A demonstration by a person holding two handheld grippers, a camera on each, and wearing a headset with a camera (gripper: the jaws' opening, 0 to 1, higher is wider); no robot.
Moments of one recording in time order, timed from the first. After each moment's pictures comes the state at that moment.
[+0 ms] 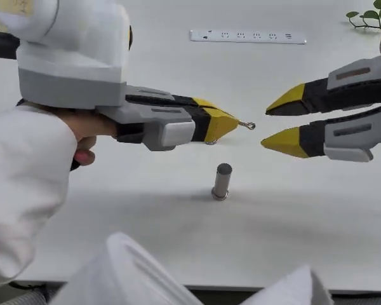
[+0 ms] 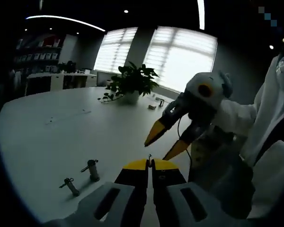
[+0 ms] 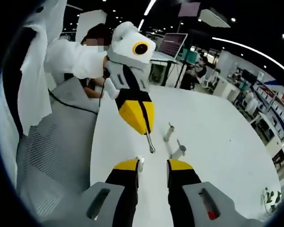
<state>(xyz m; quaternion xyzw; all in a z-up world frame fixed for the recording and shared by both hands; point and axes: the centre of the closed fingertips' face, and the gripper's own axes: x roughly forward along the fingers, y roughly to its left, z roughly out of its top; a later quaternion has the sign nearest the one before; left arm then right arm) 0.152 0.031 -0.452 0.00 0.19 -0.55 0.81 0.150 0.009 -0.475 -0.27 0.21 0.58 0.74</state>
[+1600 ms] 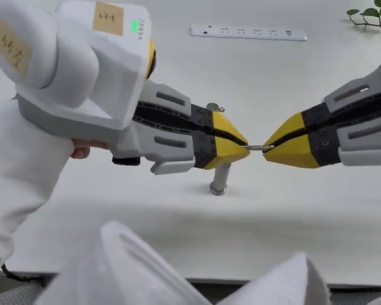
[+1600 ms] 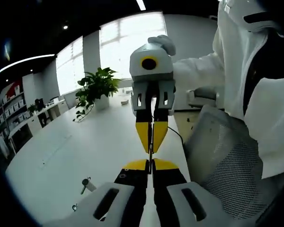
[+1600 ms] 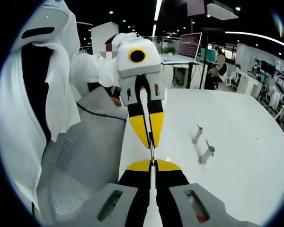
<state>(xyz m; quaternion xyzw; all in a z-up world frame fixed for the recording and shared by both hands) 0.116 0.016 -0.467 0.17 0.13 -0.64 0.74 0.128 0.004 -0.478 -0.23 0.24 0.66 0.67</state>
